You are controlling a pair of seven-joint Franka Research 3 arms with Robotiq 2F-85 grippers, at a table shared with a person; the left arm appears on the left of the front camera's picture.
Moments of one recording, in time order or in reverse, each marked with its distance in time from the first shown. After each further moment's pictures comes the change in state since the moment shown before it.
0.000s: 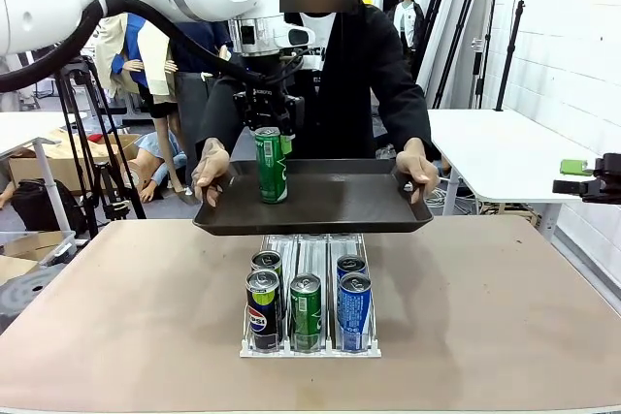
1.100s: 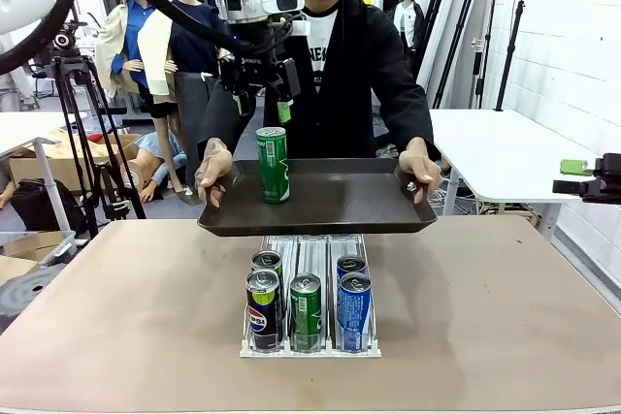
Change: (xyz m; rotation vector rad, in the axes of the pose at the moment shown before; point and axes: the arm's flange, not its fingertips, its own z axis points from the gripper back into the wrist) left arm -0.007 0.009 0.050 0.038 -0.076 0.014; right arm 0.000 0.000 0.000 0.000 0.000 0.000
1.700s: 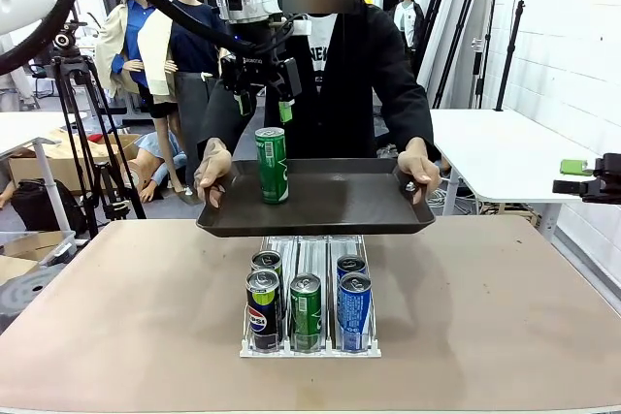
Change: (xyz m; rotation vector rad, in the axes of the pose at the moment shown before) left arm 0.001 -0.001 0.000 -0.003 -0.005 -0.002; right arm 0.000 0.000 0.000 0.000 0.000 0.000
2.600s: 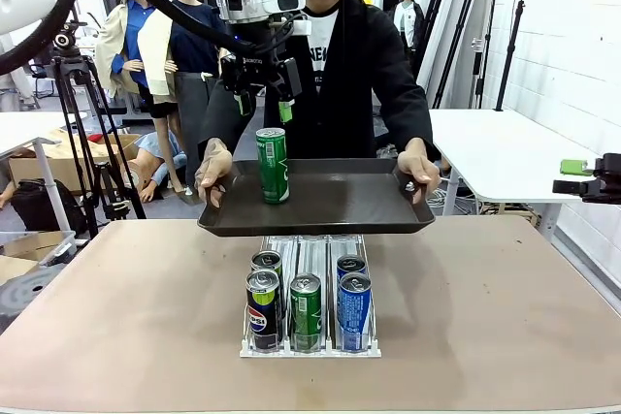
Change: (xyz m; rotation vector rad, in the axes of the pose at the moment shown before) left arm 0.000 0.000 0.000 0.000 0.001 0.000; right arm 0.000 0.000 0.000 0.000 0.000 0.000
